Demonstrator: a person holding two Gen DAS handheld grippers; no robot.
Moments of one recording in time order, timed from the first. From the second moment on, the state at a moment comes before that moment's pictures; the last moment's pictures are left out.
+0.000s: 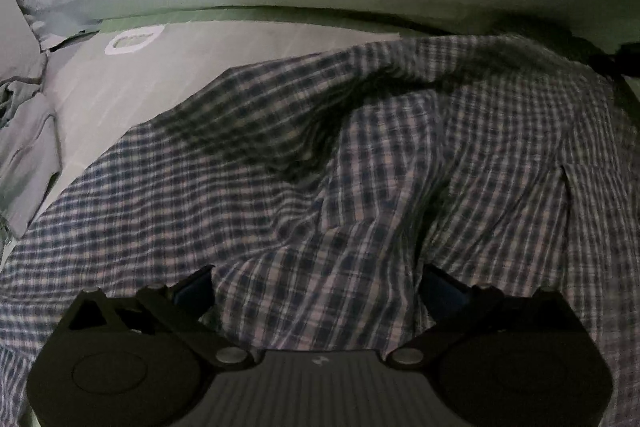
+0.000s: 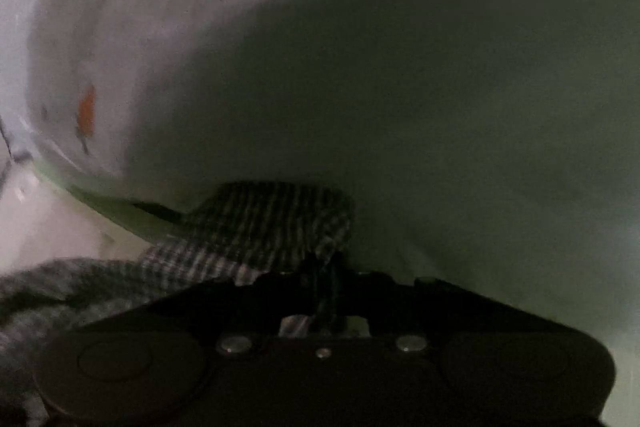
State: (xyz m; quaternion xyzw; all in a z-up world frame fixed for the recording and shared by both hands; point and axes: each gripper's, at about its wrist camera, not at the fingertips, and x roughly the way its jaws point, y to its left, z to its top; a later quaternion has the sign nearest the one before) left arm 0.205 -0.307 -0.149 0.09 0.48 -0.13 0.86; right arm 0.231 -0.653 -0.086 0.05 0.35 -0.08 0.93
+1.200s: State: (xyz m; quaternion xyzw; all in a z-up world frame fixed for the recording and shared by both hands) left arm 0.017 -0.136 -0.098 0.03 0.48 -0.06 0.87; right arm -0.167 -0.493 -0.123 0.12 0.42 -0.24 0.87
